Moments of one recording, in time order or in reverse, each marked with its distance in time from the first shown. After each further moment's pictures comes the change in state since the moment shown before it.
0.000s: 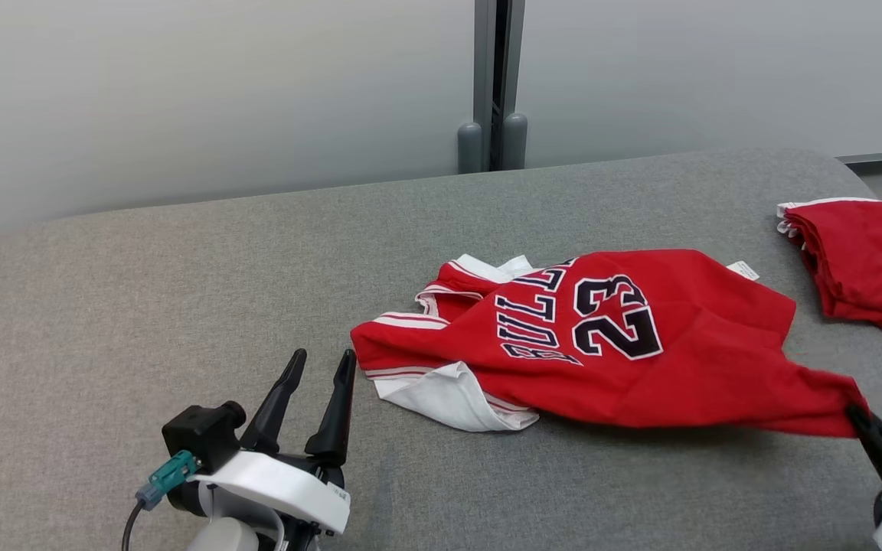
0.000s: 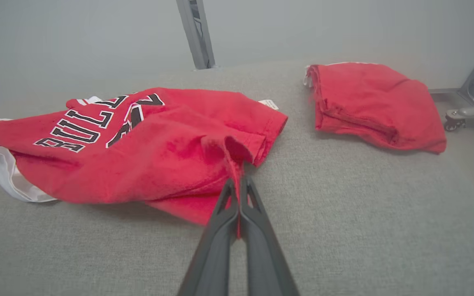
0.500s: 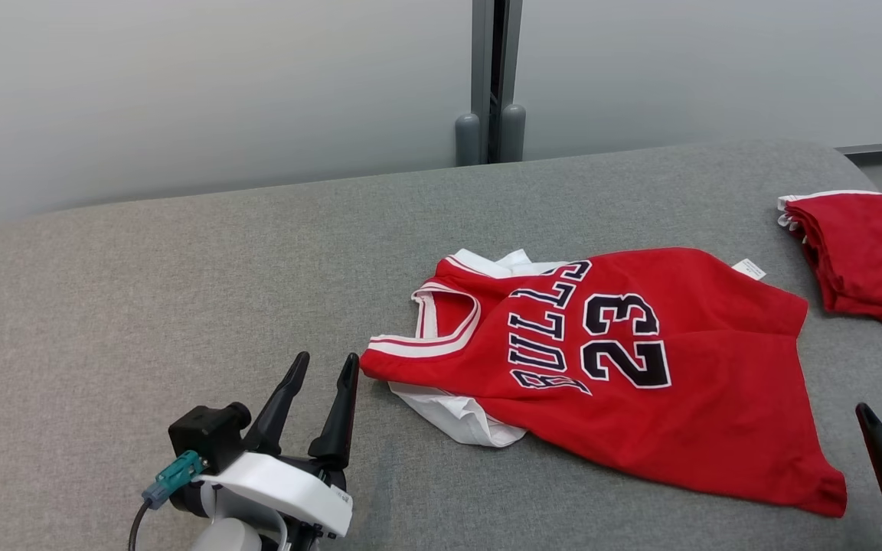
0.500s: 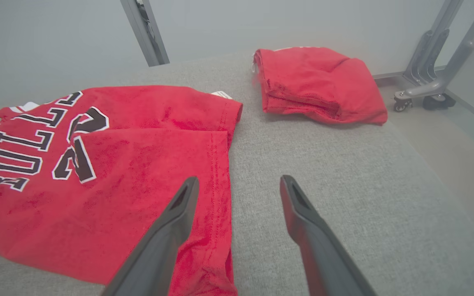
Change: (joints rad) left arm -0.002 0.001 -0.001 0.016 0.020 0.000 0.000; right arm 0.050 0.098 -0.171 0.106 -0.102 0.000 -0.015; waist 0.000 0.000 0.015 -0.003
